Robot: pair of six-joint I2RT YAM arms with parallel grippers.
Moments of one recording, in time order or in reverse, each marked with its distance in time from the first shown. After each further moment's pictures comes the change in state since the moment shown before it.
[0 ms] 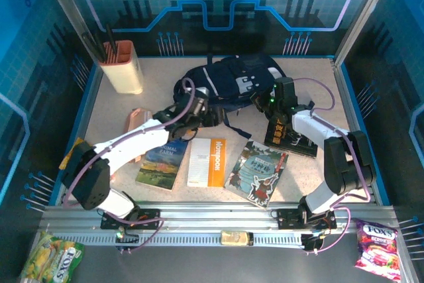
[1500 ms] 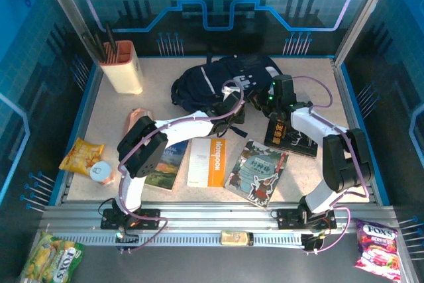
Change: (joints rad) left arm -0.105 0.483 0.352 0.105 -0.263 0.076; right arm 0.005 0.025 0.039 -0.008 -0.056 0.036
